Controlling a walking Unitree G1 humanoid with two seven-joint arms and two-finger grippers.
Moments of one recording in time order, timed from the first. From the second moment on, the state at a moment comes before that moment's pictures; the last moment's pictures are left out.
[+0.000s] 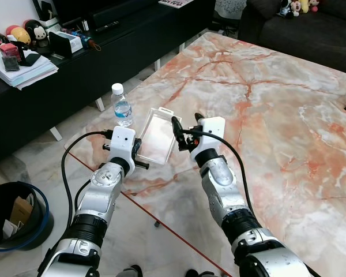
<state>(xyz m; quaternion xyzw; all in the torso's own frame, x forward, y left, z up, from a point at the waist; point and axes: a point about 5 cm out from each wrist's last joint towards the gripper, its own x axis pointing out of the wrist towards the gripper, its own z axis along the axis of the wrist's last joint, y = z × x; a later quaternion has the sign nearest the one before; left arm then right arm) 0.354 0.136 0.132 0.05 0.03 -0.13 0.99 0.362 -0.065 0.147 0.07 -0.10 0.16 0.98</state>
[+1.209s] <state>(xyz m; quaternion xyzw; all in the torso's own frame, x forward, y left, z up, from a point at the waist) 0.343 0.135 0.218 0.15 -0.25 -0.02 0.96 0.370 -0.110 0.166 0.08 -0.16 0.01 0.98</state>
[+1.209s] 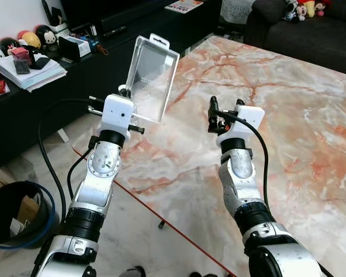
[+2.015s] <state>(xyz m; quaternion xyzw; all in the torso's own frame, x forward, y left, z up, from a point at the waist) 0.341 0.129 0.215 0.14 -0.25 -0.02 0.96 0.369 -0.107 0.166 0.08 -0.16 0.02 0.98</state>
